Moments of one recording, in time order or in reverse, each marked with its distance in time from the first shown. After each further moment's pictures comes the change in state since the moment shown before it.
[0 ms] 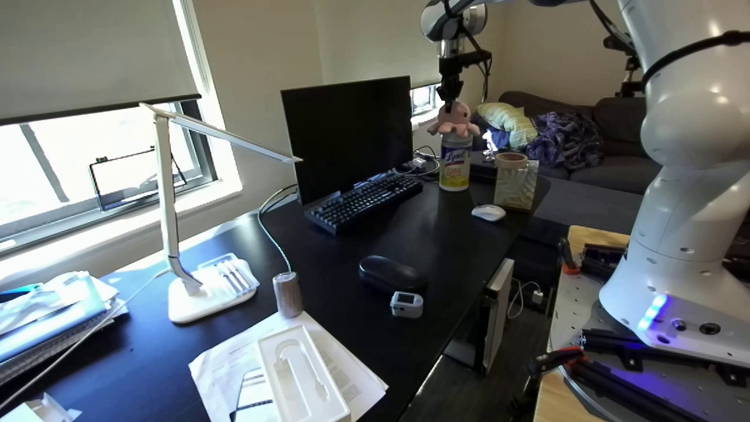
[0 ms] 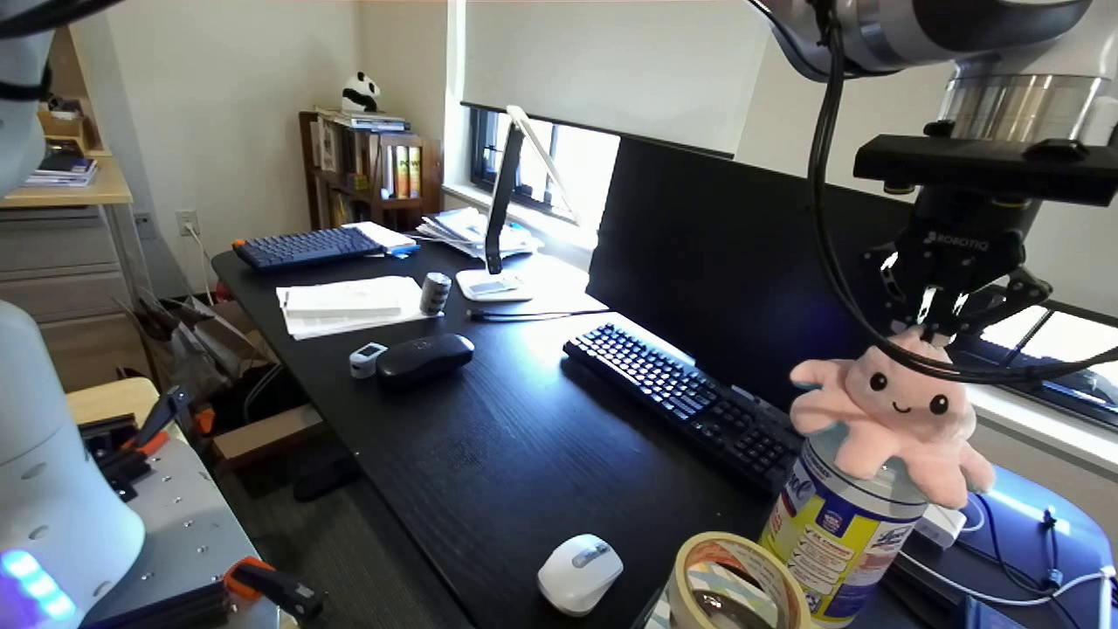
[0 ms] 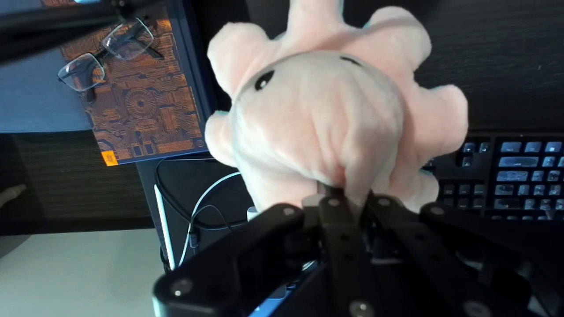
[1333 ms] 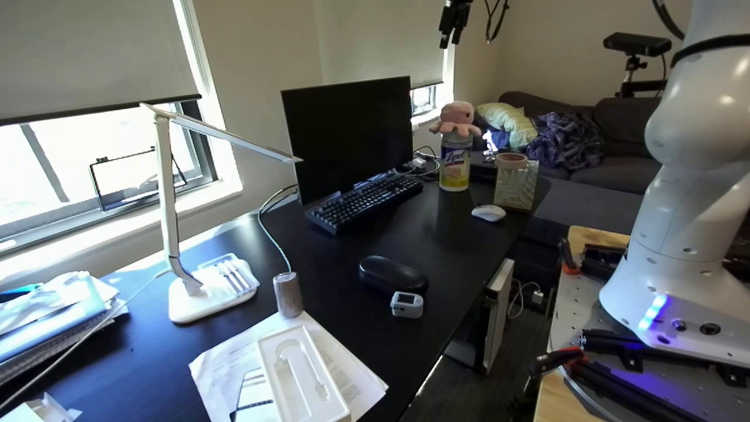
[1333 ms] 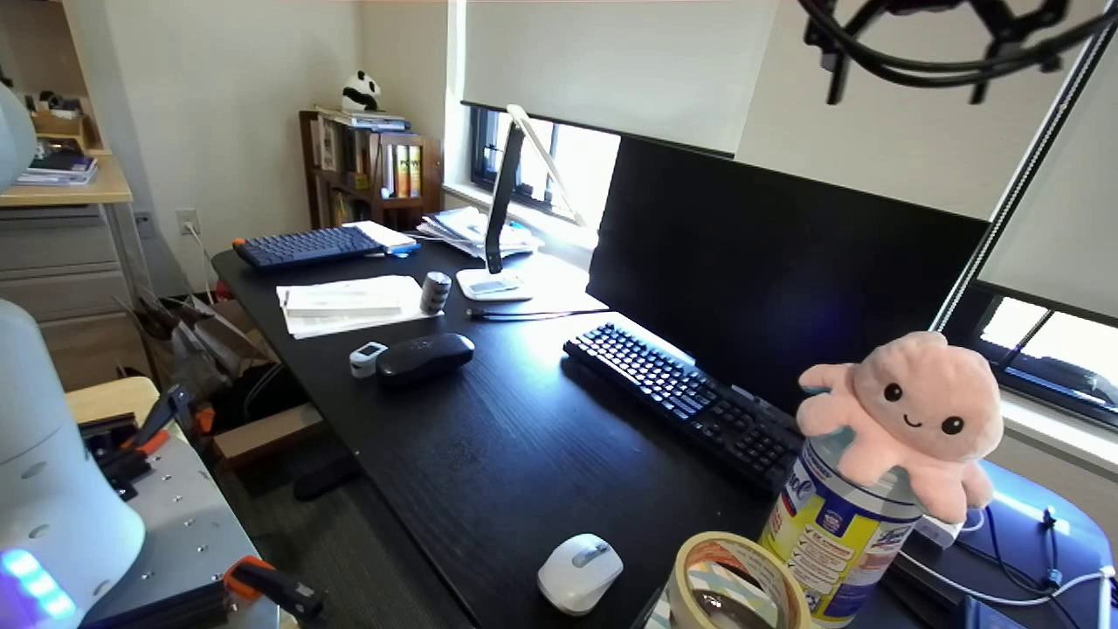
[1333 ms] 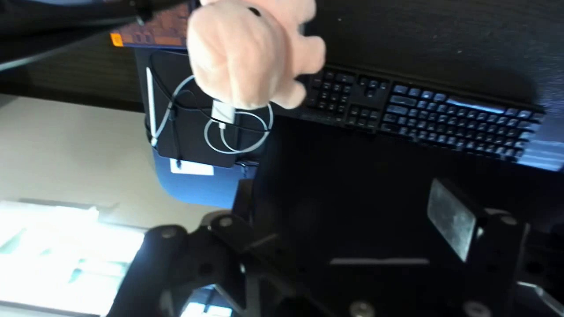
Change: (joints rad) arm 0.059 -0.479 0.039 -0.261 0.015 0.002 -0.161
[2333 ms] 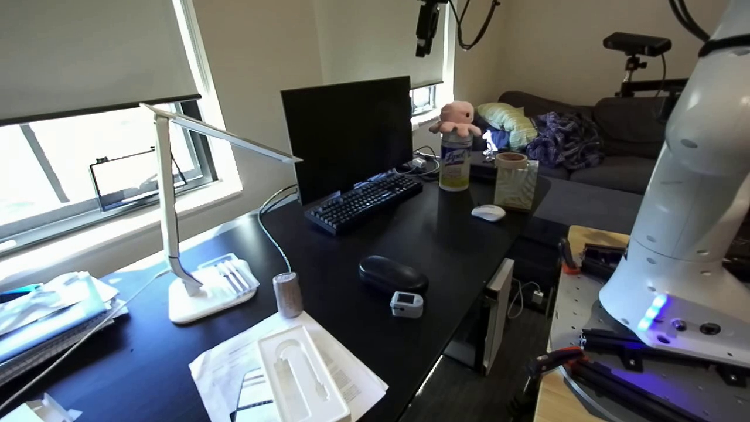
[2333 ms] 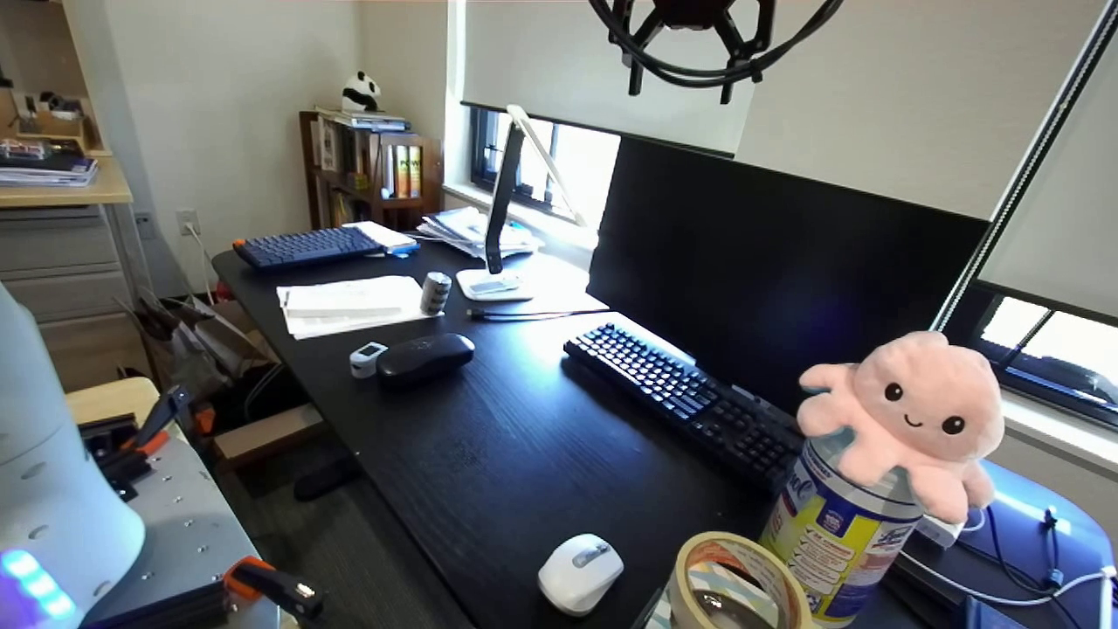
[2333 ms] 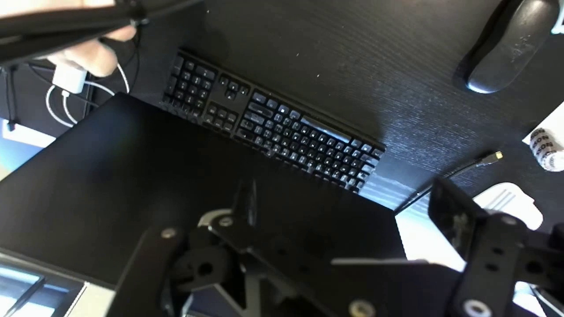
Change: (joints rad) arm 0.261 -0.227 0.012 -0.283 -0.037 -0.042 0.019
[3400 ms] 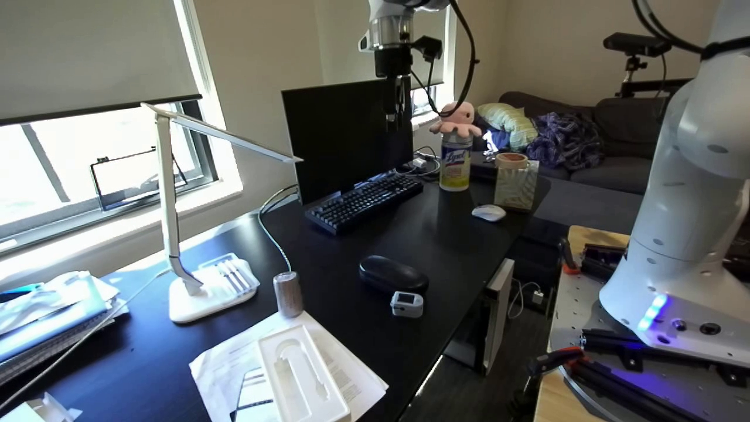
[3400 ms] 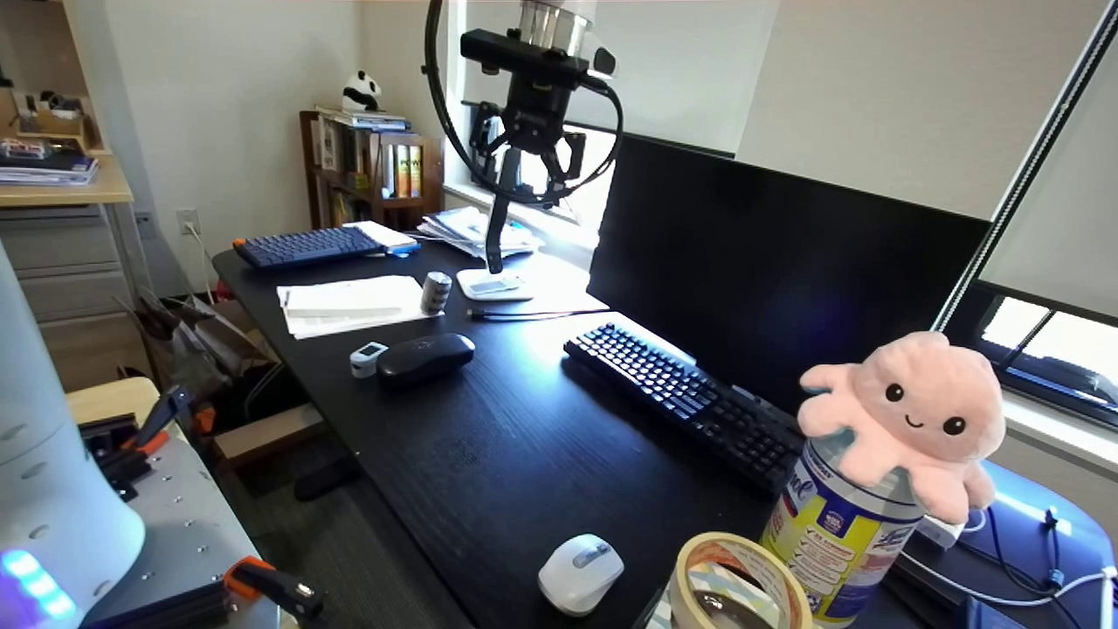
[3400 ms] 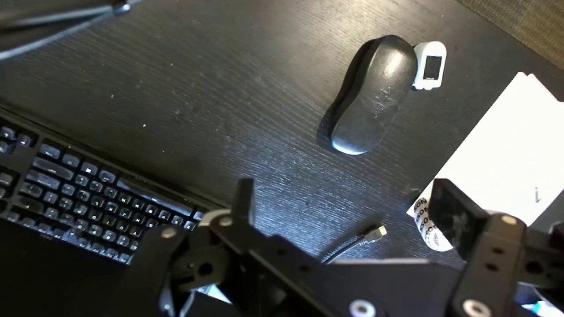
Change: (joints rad) arm 0.189 0.050 0.133 -0.245 0.045 0.049 0.199
